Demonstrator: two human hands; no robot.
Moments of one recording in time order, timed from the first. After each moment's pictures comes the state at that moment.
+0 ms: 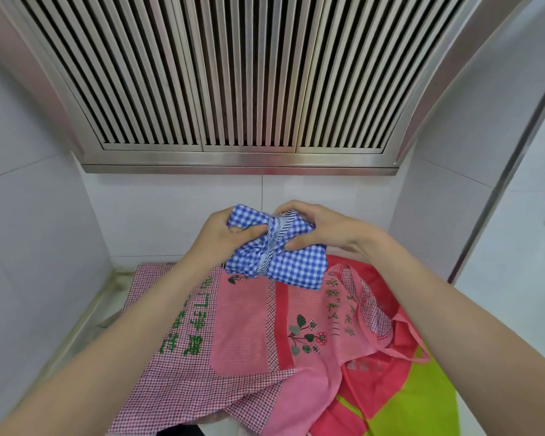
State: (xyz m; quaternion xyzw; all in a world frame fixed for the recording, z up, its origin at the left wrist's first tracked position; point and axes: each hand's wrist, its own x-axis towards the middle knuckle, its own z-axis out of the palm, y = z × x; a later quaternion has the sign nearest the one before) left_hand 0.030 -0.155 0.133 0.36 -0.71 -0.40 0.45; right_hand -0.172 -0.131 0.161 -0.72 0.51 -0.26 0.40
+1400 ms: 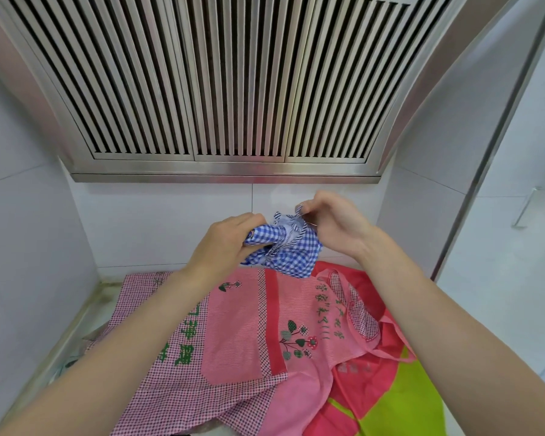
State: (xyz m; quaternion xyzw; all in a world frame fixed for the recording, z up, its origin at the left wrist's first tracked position) left_hand 0.028 -0.156 0.127 0.23 -0.88 0.01 0.42; right_hand -0.169 -0.111 0.177 -0.43 0.42 -0.56 0.58
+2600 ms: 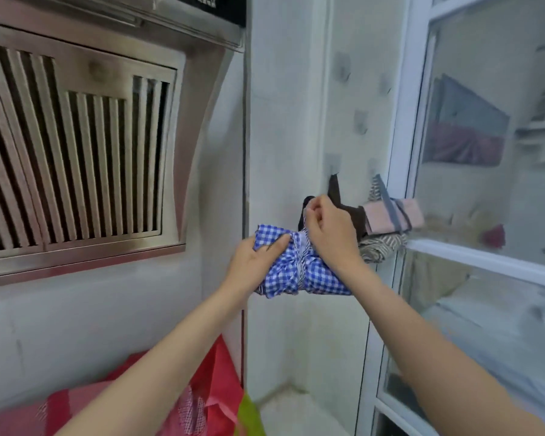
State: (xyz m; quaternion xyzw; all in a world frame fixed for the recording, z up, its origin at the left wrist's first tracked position) left_hand -0.327 -0.020 0.216 0.14 -0.71 -0.56 0.41; right_hand -0.438 0.064 0.251 -0.44 0.72 -0.45 -0.28
